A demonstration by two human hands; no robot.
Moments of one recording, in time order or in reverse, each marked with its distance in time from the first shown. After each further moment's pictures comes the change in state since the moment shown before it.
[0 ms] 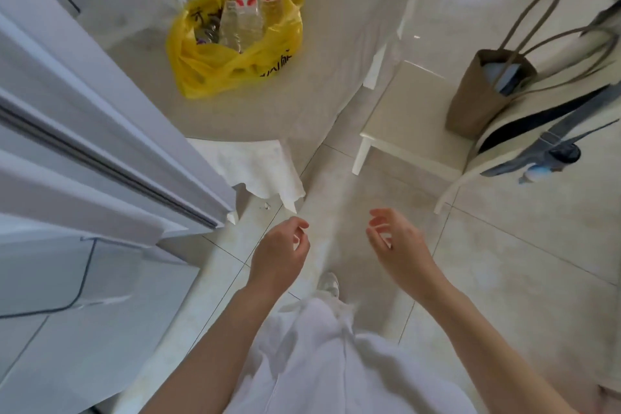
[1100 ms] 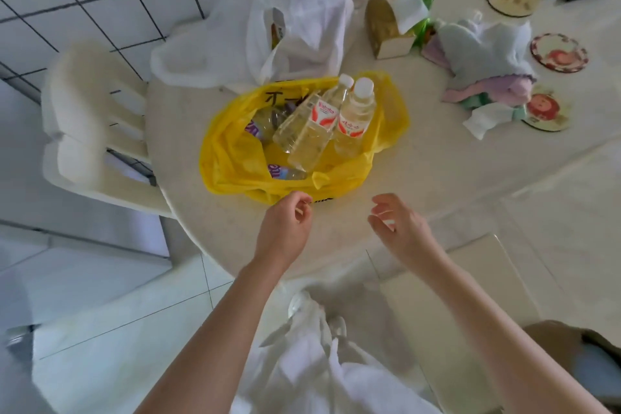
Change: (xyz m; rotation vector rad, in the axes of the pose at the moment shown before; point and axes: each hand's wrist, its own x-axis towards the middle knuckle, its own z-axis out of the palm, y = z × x) left_hand 0.396 0.110 -0.081 -0.268 0.578 -0.395; right_hand 0.520 -0.117 -0.073 -0.178 -0.493 -0.487
